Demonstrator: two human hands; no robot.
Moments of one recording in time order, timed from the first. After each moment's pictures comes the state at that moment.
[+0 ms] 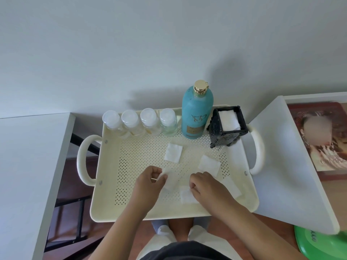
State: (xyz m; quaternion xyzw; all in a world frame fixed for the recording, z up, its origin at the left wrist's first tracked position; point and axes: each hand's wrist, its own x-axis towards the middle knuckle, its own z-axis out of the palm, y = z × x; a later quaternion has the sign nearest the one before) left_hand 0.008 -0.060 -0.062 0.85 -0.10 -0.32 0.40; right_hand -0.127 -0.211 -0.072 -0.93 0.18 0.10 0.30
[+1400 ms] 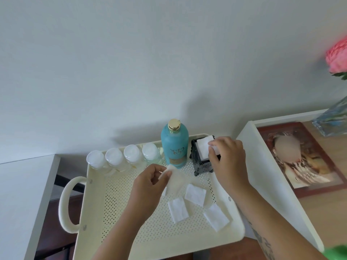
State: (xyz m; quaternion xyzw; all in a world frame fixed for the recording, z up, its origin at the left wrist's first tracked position) left_hand 0.027 -0.138 0.014 0.80 -0.23 -0.28 0.48; right_hand -0.097 -0.326 0.011 -0.87 0.38 -0.26 0.17
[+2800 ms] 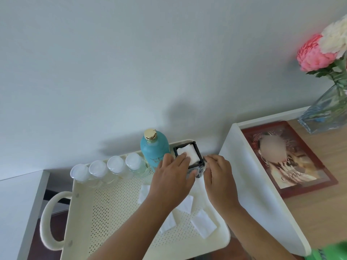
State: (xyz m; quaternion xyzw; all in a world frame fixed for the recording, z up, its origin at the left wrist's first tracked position) left_hand -0.019 -0.235 0.024 0.82 -0.56 -0.03 0.11; right_hand -0.138 -0.327 -0.031 -0.85 0.40 -0.27 0.23
